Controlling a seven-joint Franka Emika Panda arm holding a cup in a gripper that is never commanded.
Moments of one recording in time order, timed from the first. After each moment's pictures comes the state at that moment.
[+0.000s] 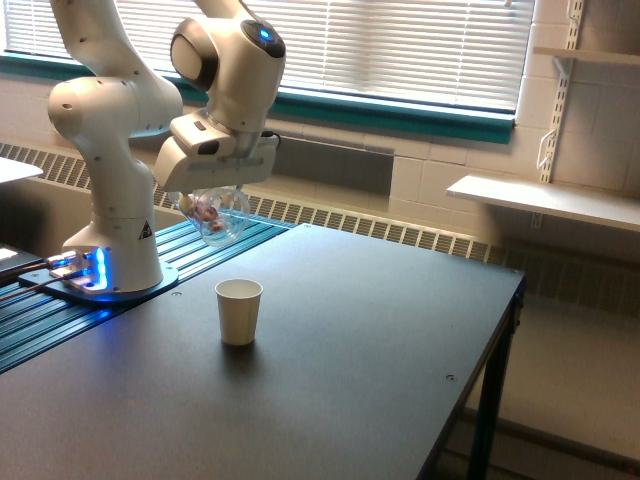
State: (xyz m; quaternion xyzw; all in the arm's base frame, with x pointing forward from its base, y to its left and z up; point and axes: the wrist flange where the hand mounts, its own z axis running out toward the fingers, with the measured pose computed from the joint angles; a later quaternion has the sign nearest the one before) arm 0.294 -0.086 0.318 0.83 -0.52 -0.20 0.06
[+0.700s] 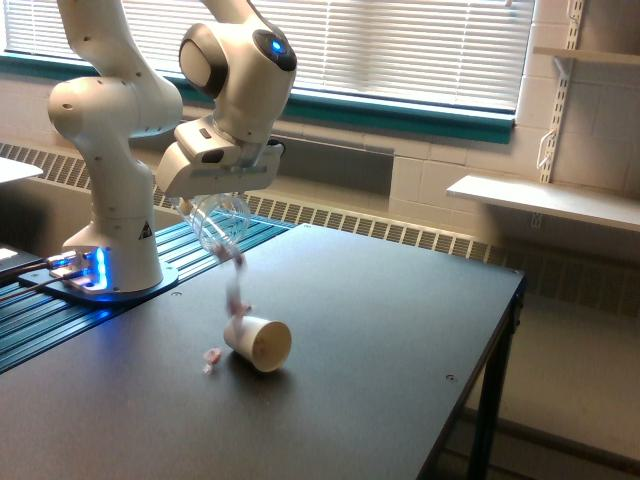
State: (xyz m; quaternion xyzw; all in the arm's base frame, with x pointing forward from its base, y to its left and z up) arm 0.304 -0.092 0.311 0.82 -0.52 -0.22 0.08
